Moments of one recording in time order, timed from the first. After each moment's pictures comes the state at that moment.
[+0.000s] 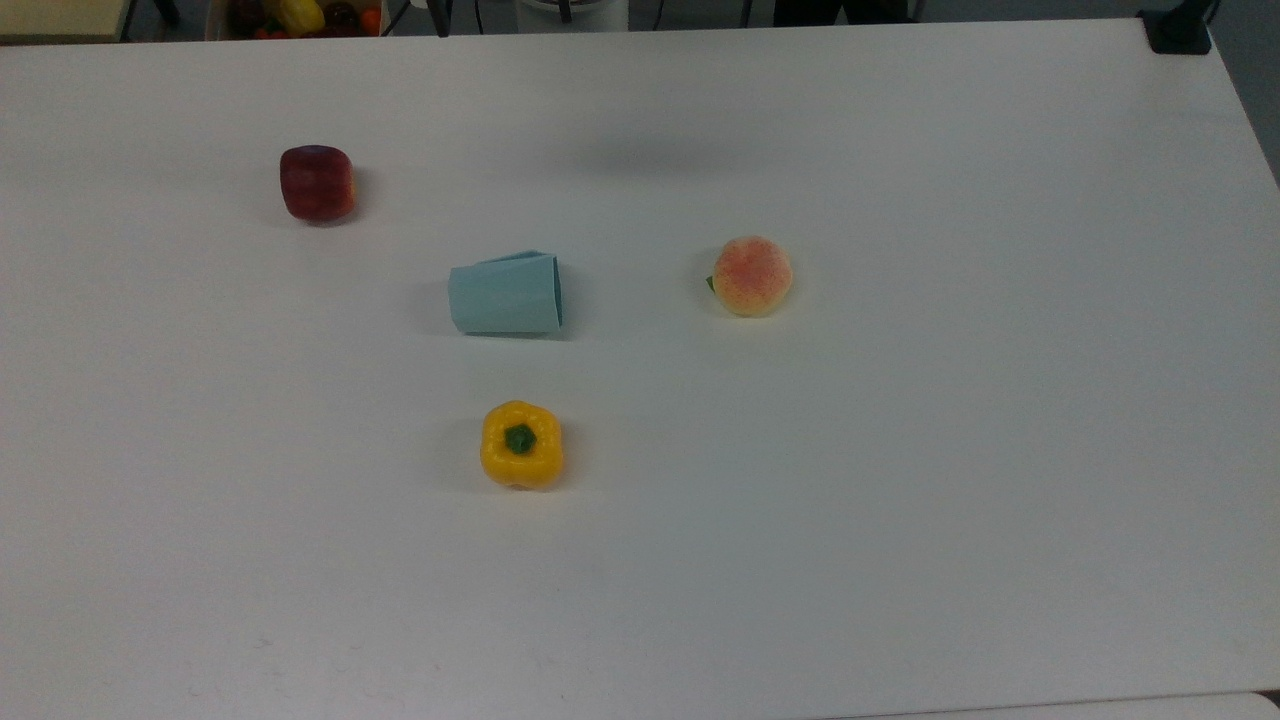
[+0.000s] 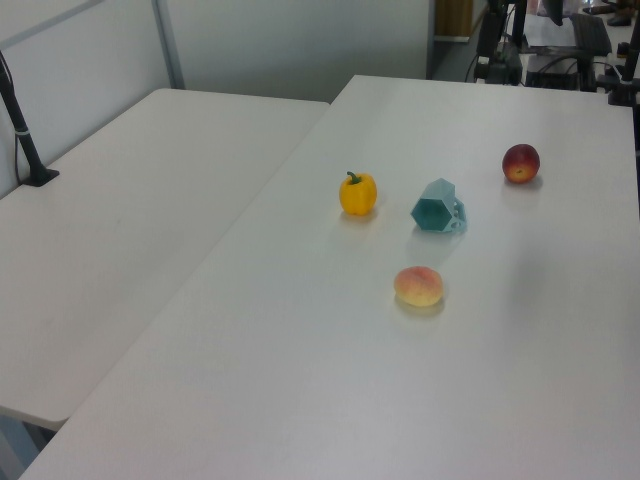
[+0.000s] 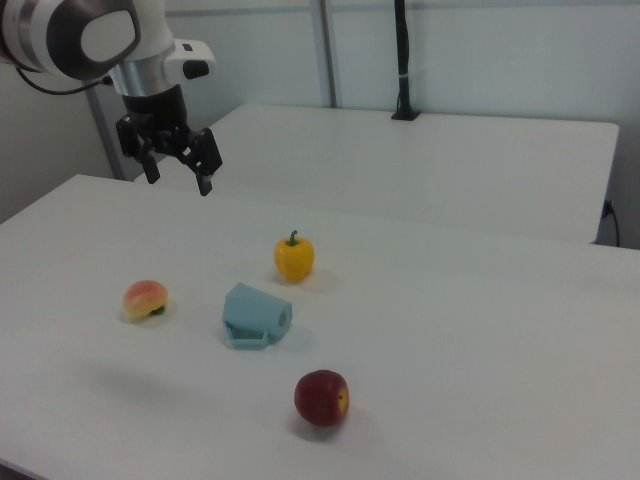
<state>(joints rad) 0.06 -0.05 -0.05 -1.68 0.10 1.74 -0.13</state>
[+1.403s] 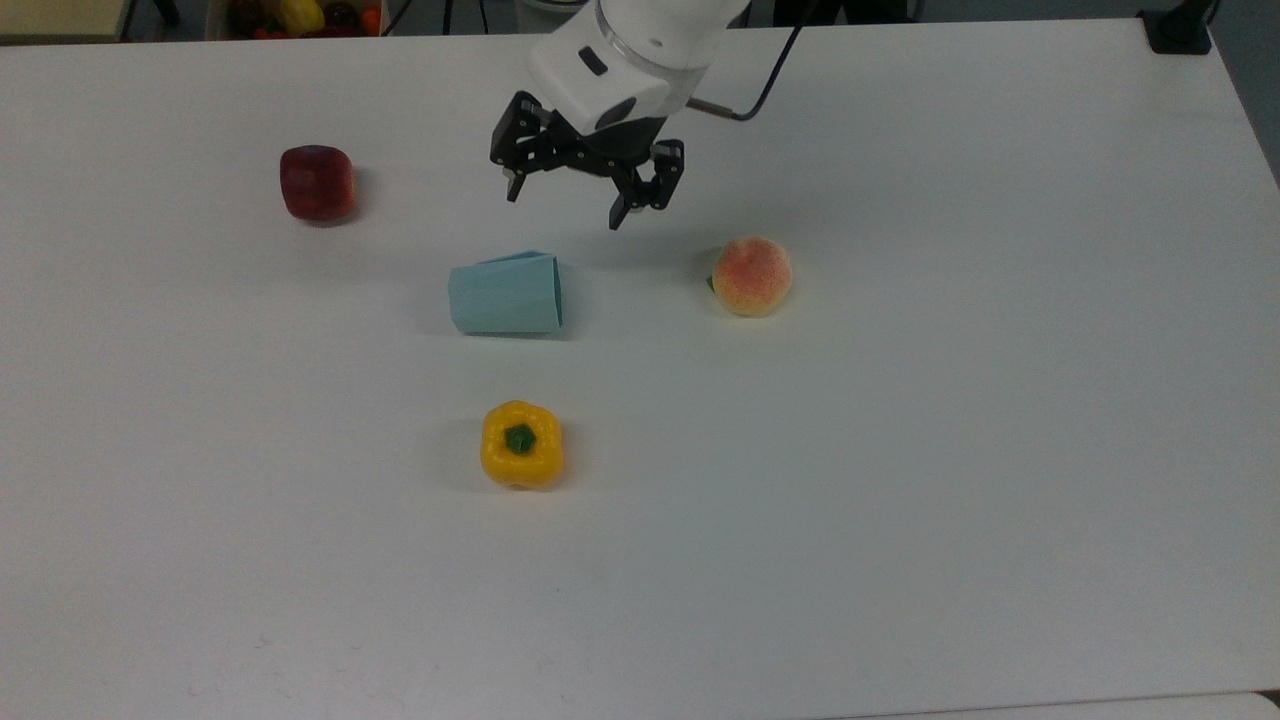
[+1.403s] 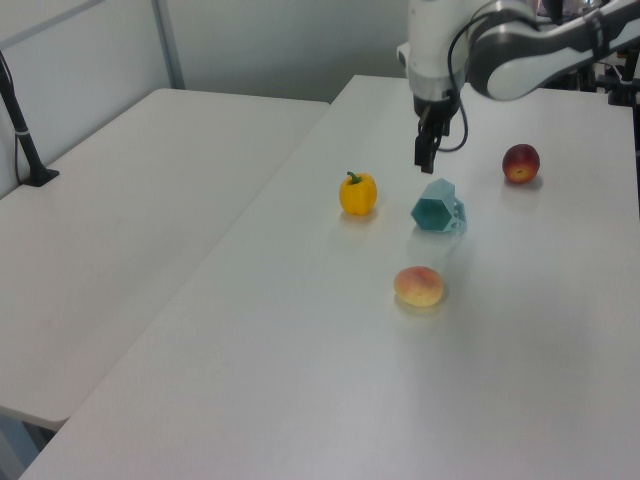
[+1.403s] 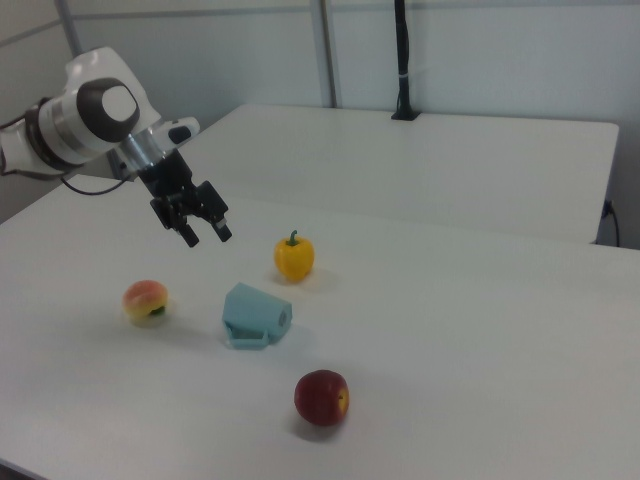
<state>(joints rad) 0.21 0.25 0.05 -1.68 -0.43 1.89 0.40</state>
